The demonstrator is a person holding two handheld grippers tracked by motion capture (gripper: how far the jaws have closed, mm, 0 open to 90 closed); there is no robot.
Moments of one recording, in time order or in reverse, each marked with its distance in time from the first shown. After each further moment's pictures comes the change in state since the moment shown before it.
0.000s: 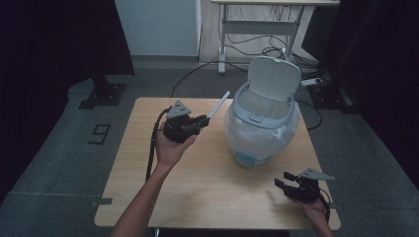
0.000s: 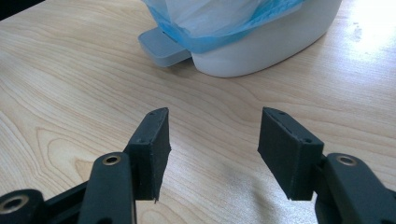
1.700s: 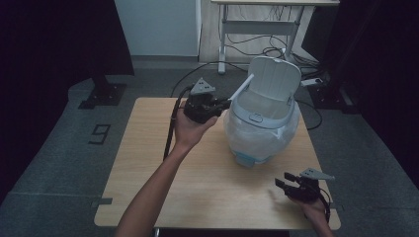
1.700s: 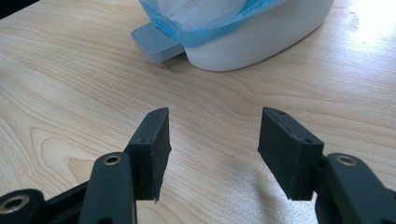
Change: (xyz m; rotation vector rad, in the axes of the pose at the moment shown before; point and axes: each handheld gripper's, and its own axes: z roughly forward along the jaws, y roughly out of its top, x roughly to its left) left arm -0.028 0.070 0.031 0.005 -0.046 0.055; right arm -0.005 -0.003 0.002 0.010 -0.002 0.024
